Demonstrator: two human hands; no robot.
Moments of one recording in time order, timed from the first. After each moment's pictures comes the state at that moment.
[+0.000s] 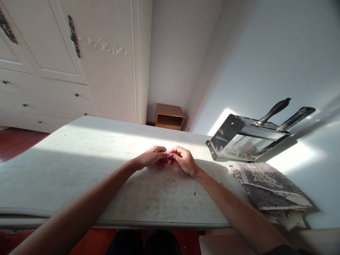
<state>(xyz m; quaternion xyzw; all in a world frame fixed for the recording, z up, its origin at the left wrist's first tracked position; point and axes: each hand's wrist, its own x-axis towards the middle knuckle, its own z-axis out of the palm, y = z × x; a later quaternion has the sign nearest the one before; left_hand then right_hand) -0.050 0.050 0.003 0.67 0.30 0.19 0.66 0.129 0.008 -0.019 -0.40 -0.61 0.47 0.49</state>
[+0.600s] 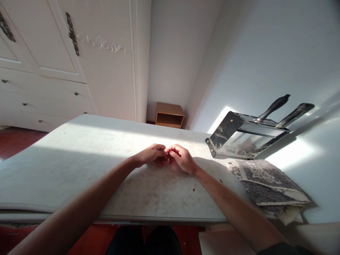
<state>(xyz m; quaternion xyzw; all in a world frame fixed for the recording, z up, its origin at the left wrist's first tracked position) -0.051 0.051 0.002 0.65 0.28 0.19 0.69 0.127 0.000 -0.017 -0.39 -0.67 0.42 0.47</state>
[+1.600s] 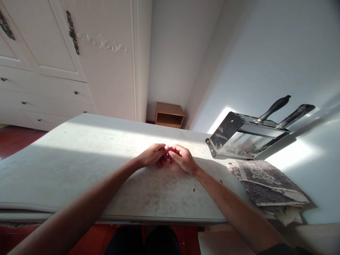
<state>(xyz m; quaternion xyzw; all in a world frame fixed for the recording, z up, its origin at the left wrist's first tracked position) -0.046 0.047 -0.003 0.71 0.28 0.23 0.60 0.126 -0.003 -0.012 -0.40 -0.64 0.45 0.48</state>
